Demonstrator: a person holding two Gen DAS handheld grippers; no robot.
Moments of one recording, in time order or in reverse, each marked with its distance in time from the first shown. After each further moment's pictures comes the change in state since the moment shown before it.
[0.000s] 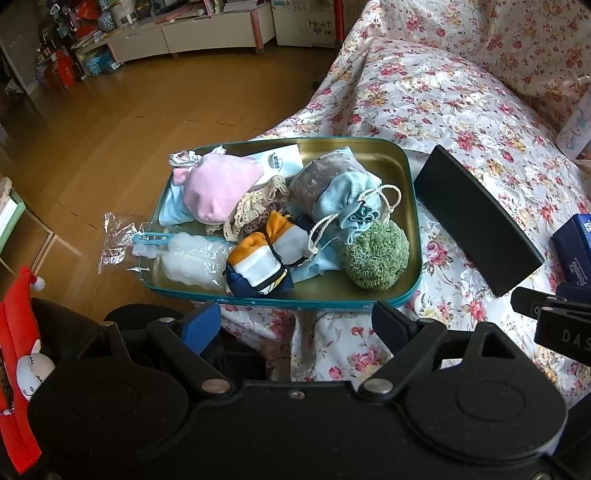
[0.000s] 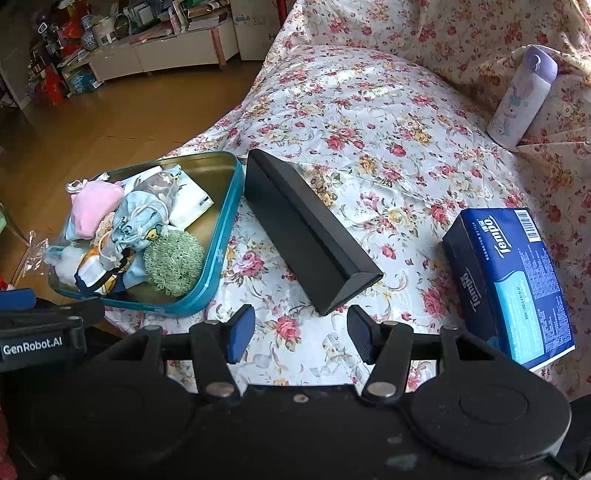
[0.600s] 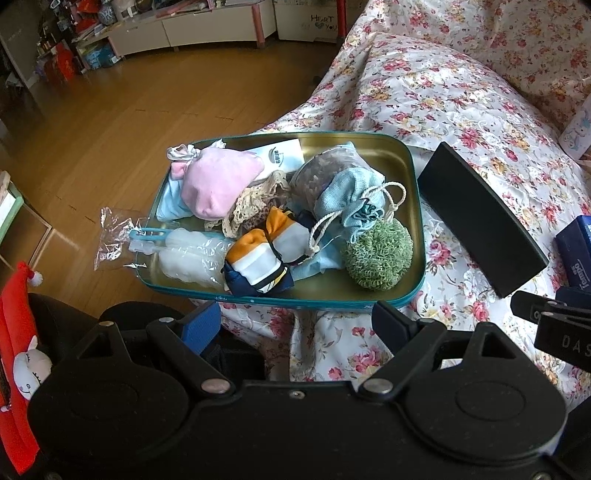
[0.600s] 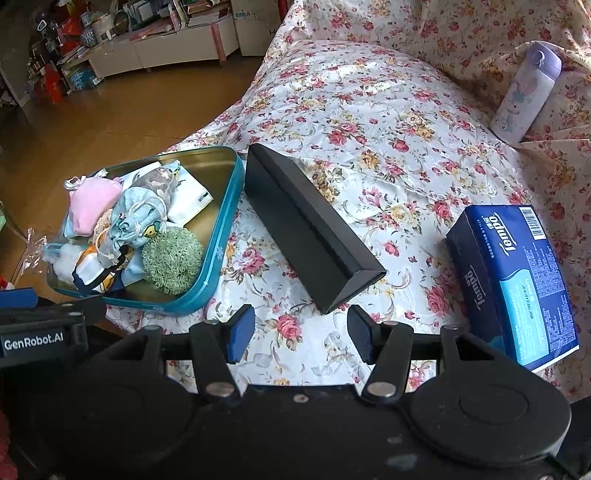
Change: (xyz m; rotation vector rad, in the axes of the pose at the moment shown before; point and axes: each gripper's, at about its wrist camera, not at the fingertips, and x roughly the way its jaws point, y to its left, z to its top) left arm 0.006 0.002 0.001 -0.007 0.015 -0.003; right arm 0.005 0.003 0.000 0.000 0.011 0.000
